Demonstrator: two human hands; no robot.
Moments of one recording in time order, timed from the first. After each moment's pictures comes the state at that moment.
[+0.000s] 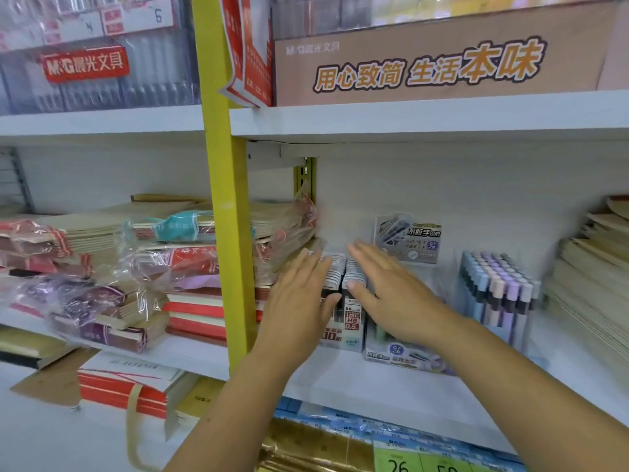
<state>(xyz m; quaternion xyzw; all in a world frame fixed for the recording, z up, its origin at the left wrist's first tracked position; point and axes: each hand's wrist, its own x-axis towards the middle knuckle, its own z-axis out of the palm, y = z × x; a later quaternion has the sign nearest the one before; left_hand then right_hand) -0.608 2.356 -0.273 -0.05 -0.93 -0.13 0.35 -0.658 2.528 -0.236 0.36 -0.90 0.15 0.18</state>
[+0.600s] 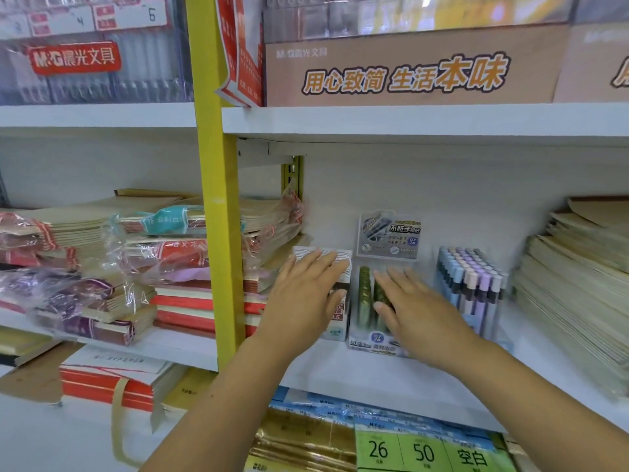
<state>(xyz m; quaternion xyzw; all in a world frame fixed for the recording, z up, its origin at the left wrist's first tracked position) -0.609 2.371 -0.267 -0.11 -0.93 -0.07 0.34 -0.643 2.577 -0.262 0.25 -0.96 0.05 0.15</state>
